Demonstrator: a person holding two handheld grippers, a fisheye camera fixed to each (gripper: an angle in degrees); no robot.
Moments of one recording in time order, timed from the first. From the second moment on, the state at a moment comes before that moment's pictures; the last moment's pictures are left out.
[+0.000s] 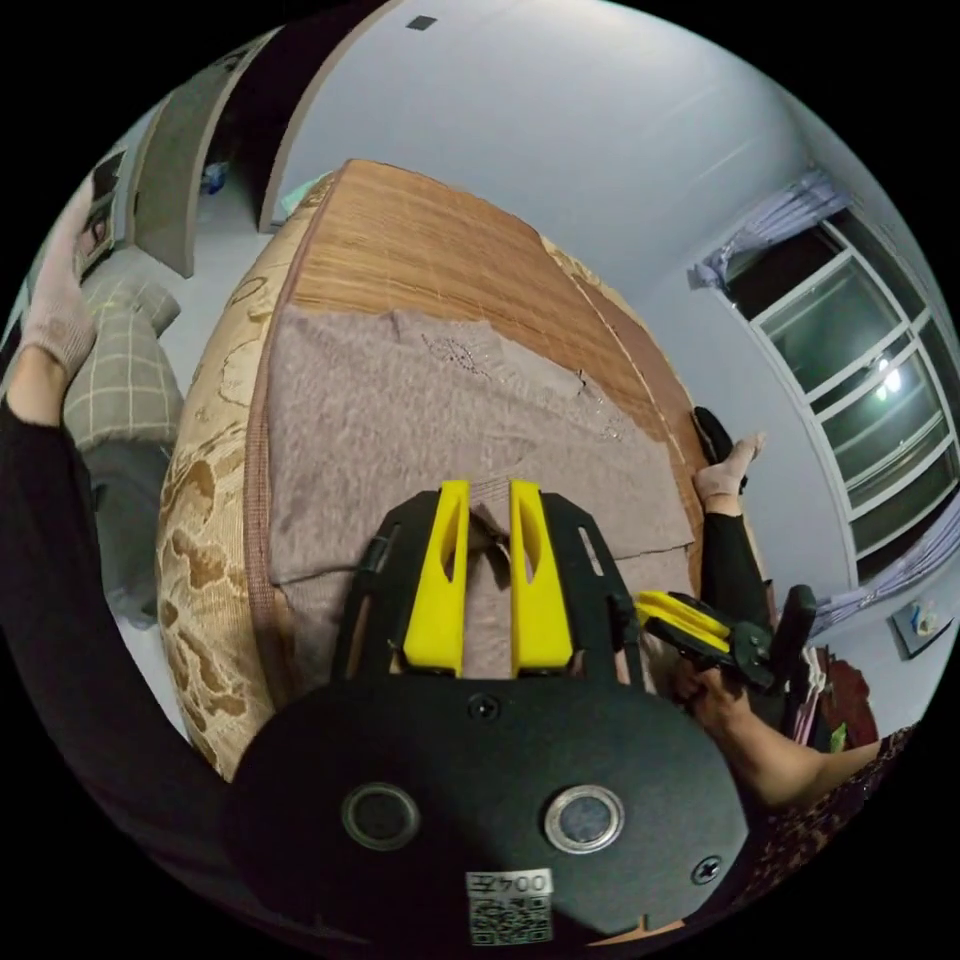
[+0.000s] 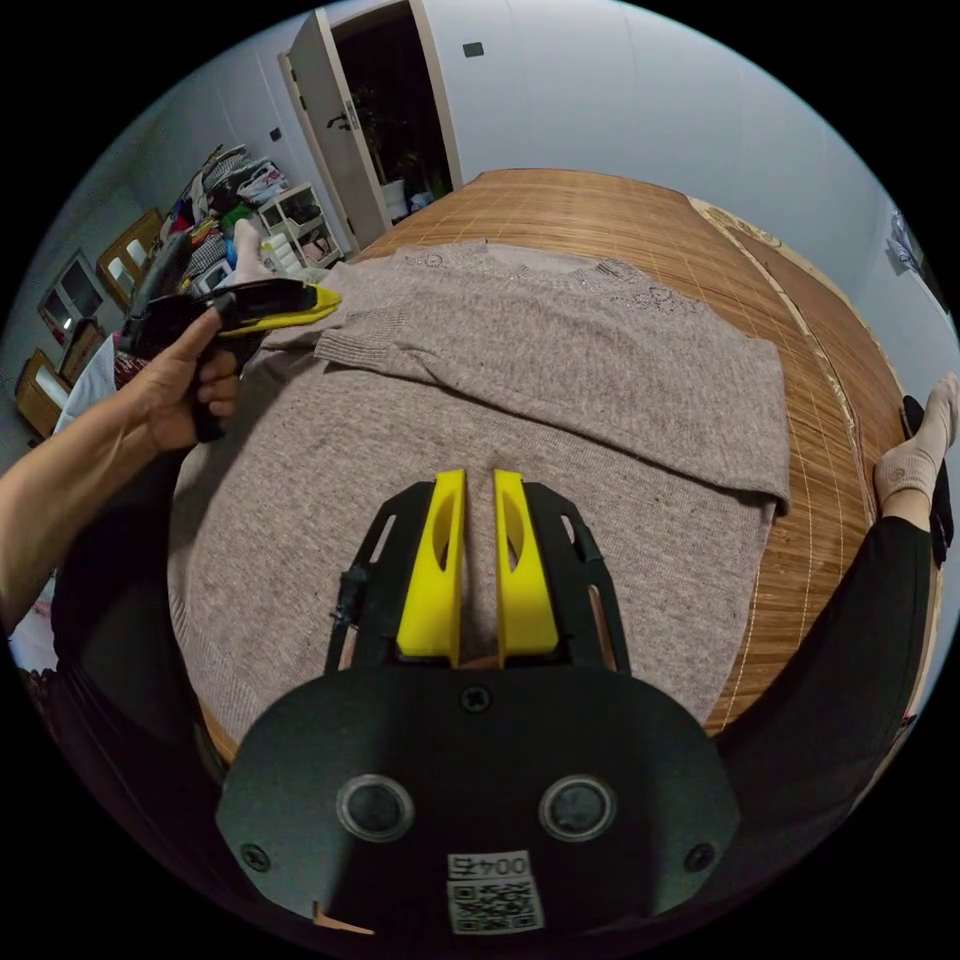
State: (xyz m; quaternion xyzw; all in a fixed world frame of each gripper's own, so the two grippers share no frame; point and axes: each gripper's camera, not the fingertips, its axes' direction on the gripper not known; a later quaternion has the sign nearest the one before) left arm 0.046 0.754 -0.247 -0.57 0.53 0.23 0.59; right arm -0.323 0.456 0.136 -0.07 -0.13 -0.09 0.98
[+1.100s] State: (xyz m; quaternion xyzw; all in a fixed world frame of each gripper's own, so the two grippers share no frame) left arm 0.047 0.764 -0.270 -0.51 0.49 0.35 0.61; right arm -0.329 0.470 0.127 -0.06 -0.10 -0.15 0.98
